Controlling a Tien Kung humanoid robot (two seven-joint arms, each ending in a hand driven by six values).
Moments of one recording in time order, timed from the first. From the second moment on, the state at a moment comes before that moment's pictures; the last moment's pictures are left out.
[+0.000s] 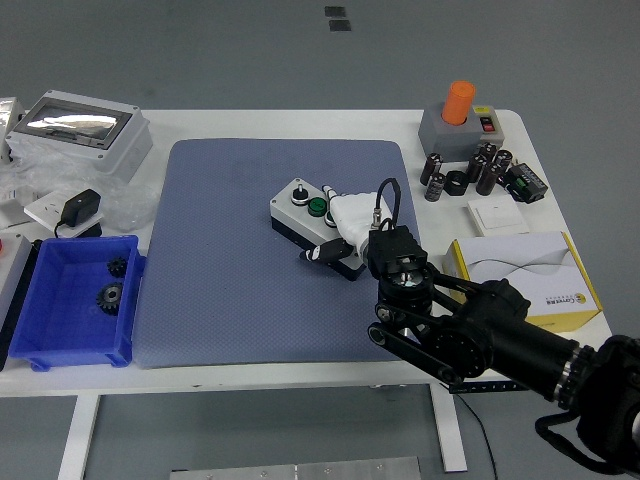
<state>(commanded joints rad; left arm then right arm) -0.04 0.14 -1.98 -0.24 1.86 -0.08 0.20 0.75 0.00 0.45 0.97 -2.07 -0.07 -0.60</state>
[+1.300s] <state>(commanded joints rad) -0.03 0.14 -2.00 -0.22 1.89 -0.07 0.14 0.74 0.00 0.43 0.95 -2.12 -0.19 -0.57</state>
